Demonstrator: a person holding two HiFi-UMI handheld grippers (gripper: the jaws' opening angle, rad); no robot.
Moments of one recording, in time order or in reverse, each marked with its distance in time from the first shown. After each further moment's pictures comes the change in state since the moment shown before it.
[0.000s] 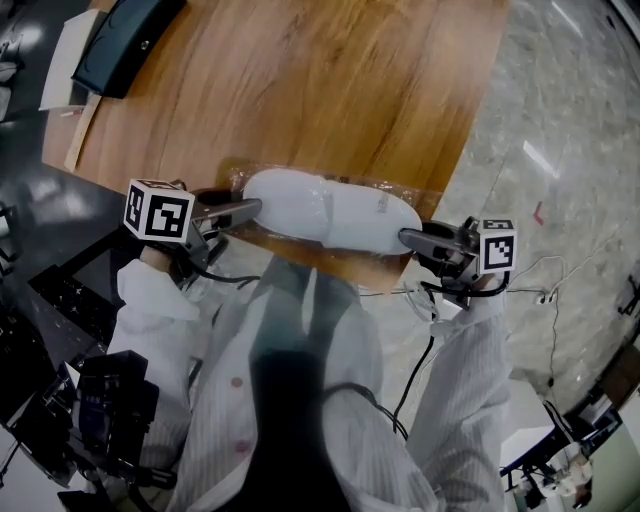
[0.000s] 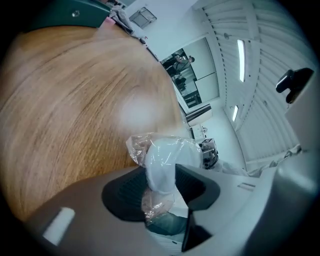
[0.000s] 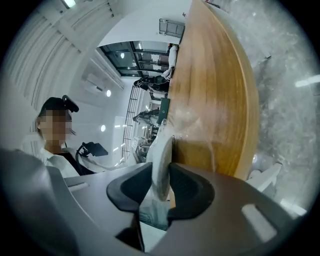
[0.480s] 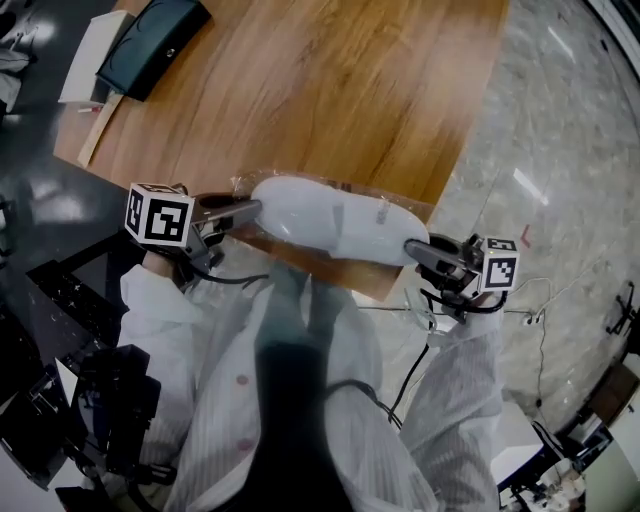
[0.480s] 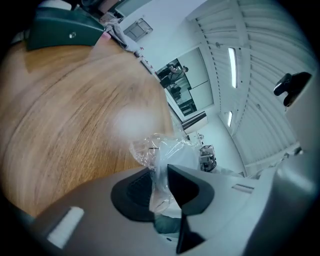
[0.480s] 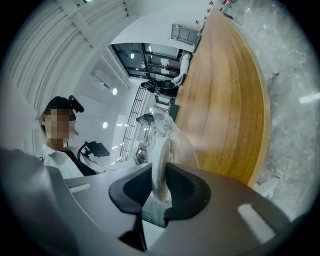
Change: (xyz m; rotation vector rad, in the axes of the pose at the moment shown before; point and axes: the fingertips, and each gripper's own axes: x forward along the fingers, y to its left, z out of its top) left arm -0.033 -0.021 0.020 0.025 -0.112 -0.049; right arm -0.002 0.036 0.015 -0.099 -0.052 -0.006
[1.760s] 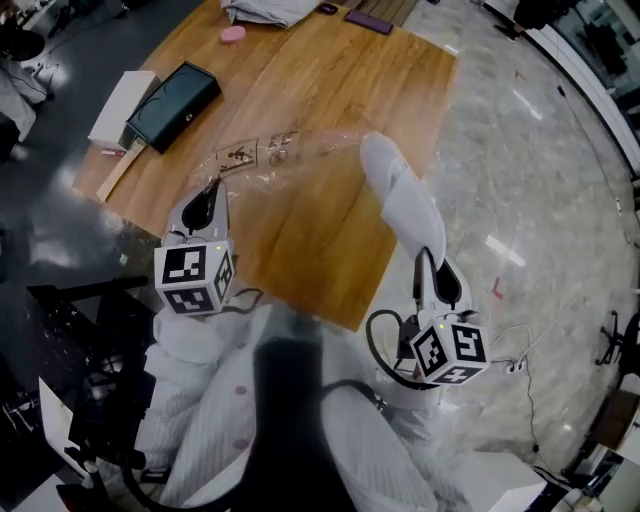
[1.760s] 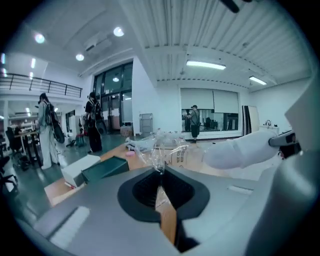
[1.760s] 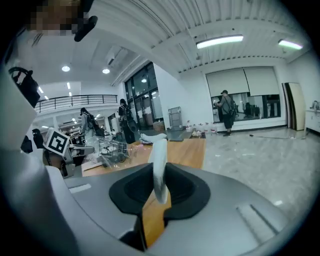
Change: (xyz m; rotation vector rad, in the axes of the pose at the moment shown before) left arm -0.119 -0.091 0.111 0.555 -0.790 0.822; right arm -0.063 0.138 0.071 -0.740 -0.645 -0.998
